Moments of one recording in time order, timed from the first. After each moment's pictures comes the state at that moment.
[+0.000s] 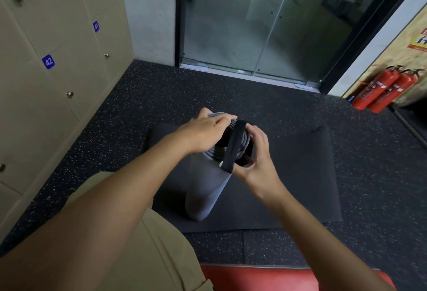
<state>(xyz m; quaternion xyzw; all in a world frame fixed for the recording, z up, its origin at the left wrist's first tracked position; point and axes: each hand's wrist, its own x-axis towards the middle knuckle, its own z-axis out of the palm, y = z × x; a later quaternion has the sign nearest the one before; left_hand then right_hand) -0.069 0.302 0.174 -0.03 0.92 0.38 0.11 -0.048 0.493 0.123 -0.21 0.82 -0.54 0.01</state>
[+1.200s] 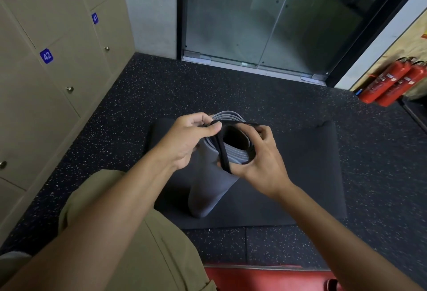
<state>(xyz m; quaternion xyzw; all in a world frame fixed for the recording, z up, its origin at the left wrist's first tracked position) -0.047 0.291 0.150 -0.09 0.64 0.76 0.03 -0.068 0.496 0.128 -0.24 0.90 -0.36 -0.04</state>
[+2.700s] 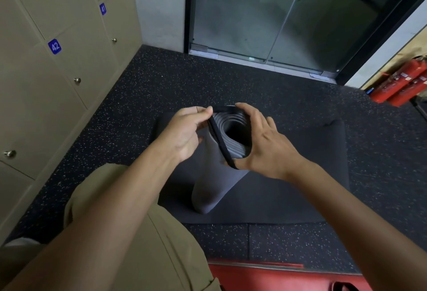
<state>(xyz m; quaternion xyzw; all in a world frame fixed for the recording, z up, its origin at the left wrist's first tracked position) -0.059 0.279 0.144 -0.16 0.56 0.81 0.03 -0.091 0.482 0.167 -0.32 0.93 -0.19 0.06</state>
